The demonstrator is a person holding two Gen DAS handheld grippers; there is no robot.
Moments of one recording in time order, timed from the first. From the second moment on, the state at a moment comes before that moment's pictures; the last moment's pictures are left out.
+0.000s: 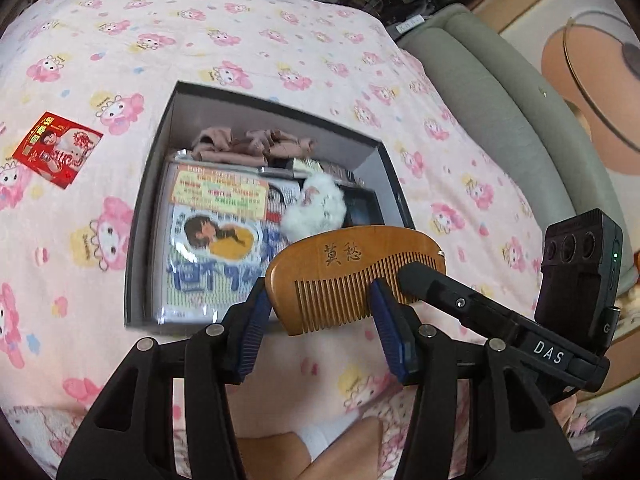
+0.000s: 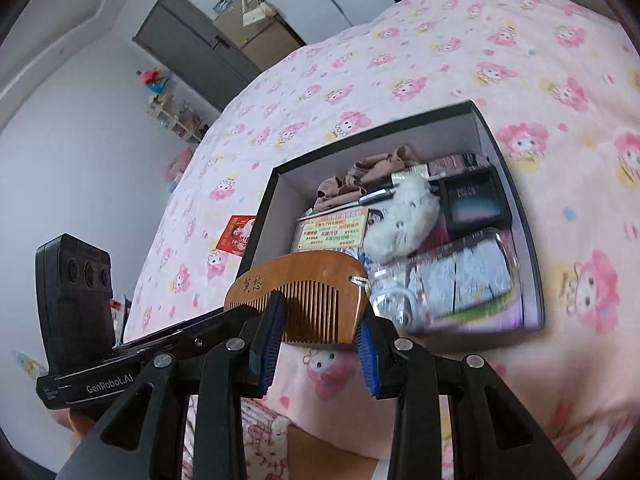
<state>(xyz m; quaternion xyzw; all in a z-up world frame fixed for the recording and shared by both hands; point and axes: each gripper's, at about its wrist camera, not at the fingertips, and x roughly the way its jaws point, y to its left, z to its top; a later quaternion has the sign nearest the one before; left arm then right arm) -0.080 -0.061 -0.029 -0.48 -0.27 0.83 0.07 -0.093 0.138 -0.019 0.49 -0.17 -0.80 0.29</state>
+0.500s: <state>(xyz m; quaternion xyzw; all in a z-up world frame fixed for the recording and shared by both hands) -0.161 -0.098 -0.036 -0.46 -0.31 0.83 0.05 -0.200 0.098 -0.002 0.49 -0.13 -0.80 0.32</state>
